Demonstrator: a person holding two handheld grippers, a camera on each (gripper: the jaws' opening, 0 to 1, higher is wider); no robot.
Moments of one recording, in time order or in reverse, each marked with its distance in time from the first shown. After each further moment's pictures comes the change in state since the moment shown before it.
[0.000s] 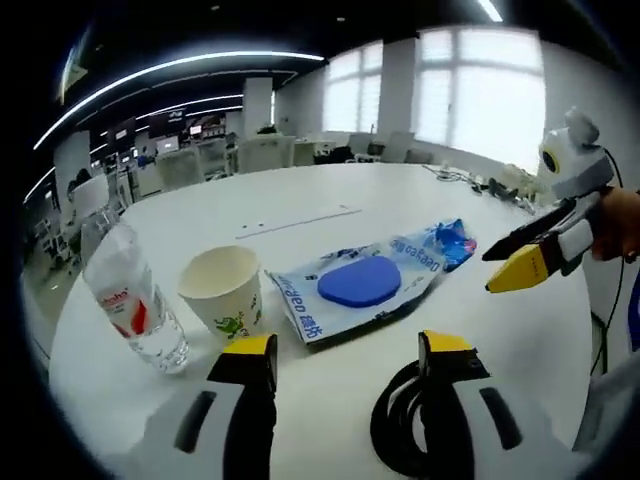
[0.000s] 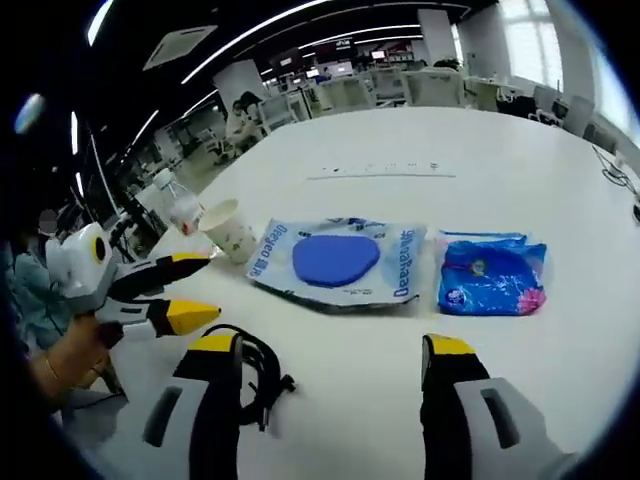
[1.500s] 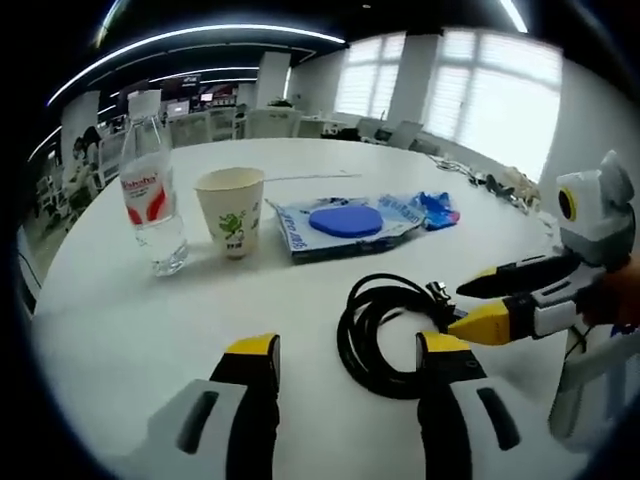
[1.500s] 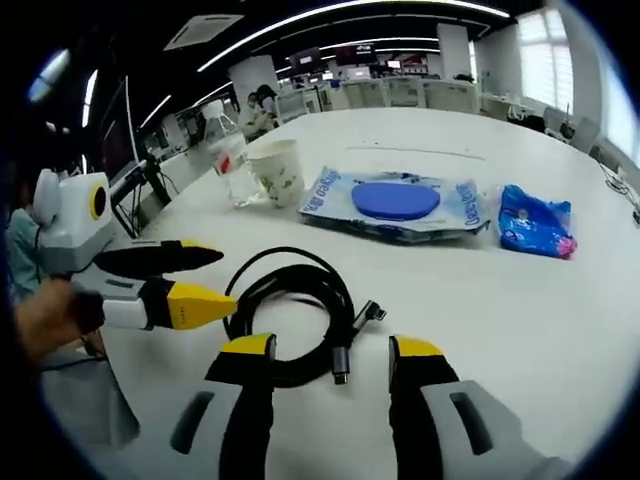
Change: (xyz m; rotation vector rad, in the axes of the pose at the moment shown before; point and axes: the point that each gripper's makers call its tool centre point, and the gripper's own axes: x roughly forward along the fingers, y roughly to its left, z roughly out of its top) left arm -0.042 -0.019 -0.065 -0.123 0.089 -0.013; right arm 0.020 0.068 -0.074 -0.089 -0.030 -0.020
